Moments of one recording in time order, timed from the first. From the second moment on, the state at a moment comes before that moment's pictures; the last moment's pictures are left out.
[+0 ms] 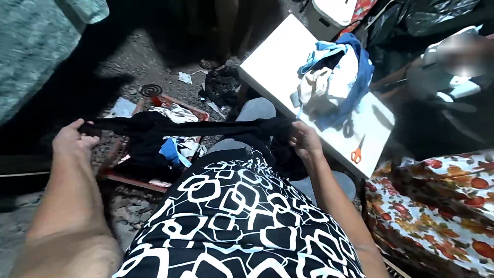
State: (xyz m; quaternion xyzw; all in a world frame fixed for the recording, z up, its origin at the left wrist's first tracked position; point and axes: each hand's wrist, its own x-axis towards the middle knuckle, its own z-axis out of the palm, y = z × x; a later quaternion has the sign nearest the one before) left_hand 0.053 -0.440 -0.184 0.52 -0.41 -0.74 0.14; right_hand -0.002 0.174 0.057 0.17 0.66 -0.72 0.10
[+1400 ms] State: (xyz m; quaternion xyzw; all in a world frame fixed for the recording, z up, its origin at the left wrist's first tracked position) left_hand -0.048 -0.067 -0.017 -0.44 -0.78 -0.44 0.08; right_hand -0.026 0.161 0.055 0.16 0.67 -0.72 0.11
